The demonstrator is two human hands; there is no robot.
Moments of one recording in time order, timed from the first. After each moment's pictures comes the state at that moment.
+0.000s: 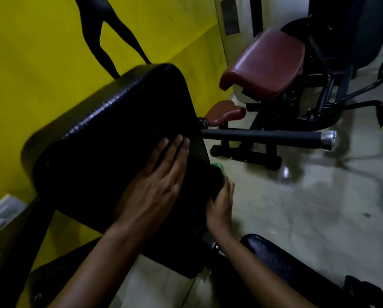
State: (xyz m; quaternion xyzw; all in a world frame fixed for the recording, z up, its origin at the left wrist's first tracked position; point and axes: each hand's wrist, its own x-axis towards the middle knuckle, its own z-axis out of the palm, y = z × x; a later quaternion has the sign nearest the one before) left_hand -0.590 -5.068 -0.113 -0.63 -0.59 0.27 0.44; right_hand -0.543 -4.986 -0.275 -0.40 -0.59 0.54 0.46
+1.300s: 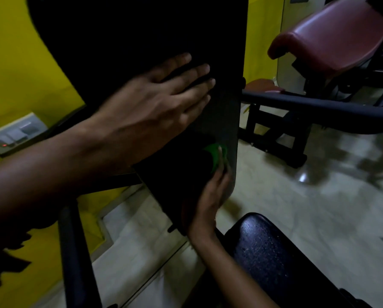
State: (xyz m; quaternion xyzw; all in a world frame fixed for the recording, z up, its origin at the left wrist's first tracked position) left_hand -0.593 -5.101 -0.105 -0.58 -0.55 0.41 0.44; right_hand -0.535 -5.080 -0.293 -0.30 -0.63 0.53 0.49
